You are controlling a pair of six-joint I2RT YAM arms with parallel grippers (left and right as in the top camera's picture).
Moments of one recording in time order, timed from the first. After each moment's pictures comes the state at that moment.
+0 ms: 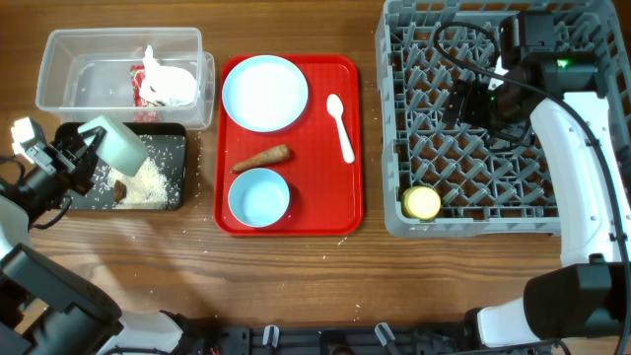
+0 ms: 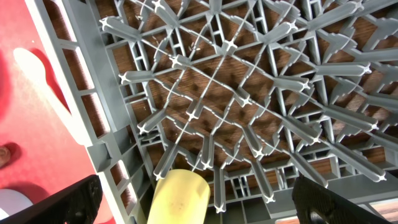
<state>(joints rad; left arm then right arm) 0.84 1.68 1.09 -0.71 1.54 -0.25 0.02 1.66 1.62 -1.28 0.00 0.31</state>
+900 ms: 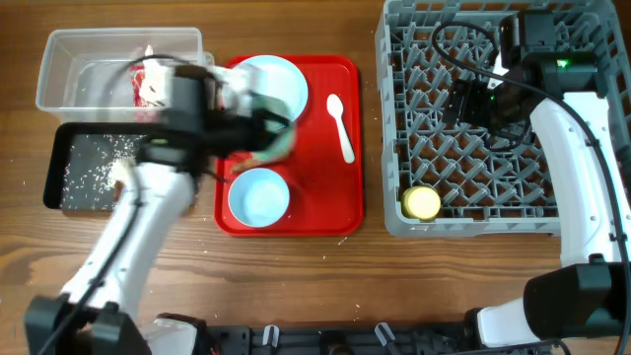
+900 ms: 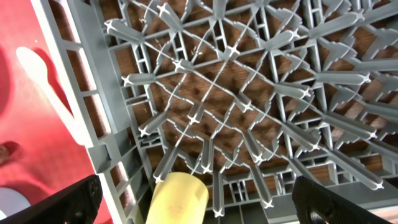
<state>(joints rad) -0.23 1.45 1.08 -0.45 0.62 -0.35 0.02 1.66 1.62 -1.26 0.00 0.28</state>
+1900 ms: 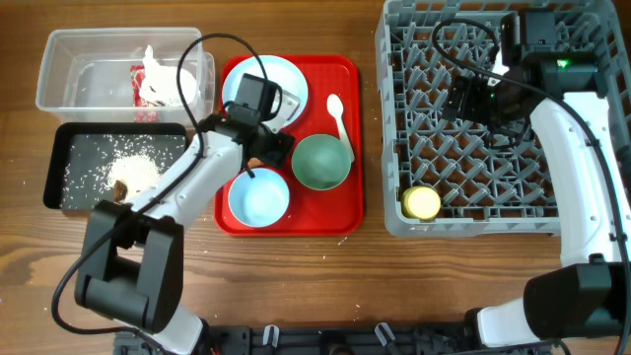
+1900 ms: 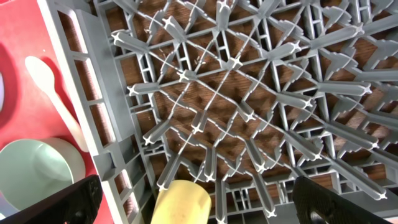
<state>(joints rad) -0.35 1.76 1.14 -0.49 -0.02 0.23 0.02 1.66 1.62 -1.24 0.00 0.28</state>
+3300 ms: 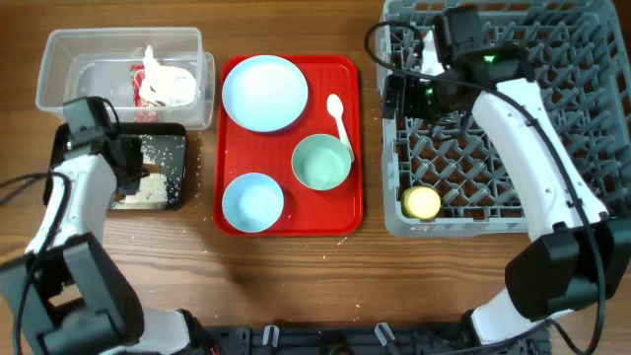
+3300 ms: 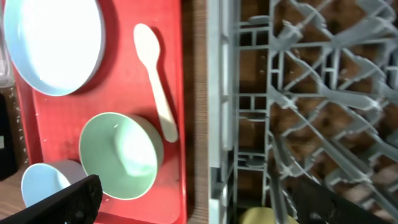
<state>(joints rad) 0.33 1.63 1.02 -0.57 -0.10 -1.13 0.22 1.77 1.62 -1.08 -0.20 0.29</state>
